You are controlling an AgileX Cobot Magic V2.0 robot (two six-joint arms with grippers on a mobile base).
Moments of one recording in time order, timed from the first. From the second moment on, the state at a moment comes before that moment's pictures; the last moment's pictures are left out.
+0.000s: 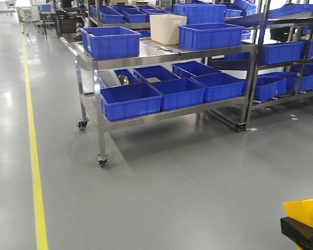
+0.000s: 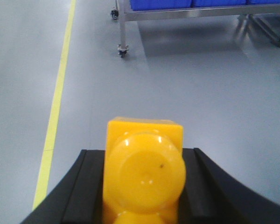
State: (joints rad) left arm -0.21 0.62 -0.63 -0.16 0.37 0.10; right arm 0.29 0.77 -0.69 -0.02 0.47 0.00
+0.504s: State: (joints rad) left arm -0.21 0.62 -0.63 -0.16 0.37 0.10; right arm 0.29 0.77 -0.69 -0.02 0.47 0.00
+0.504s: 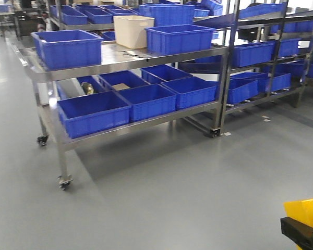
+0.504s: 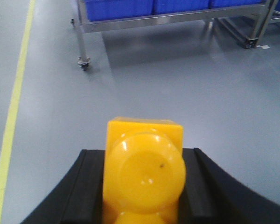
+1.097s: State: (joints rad) left arm -0.21 0.62 -0.63 -0.16 0.37 0.10; right arm 0.29 0.77 -0.69 -0.02 0.47 0.00
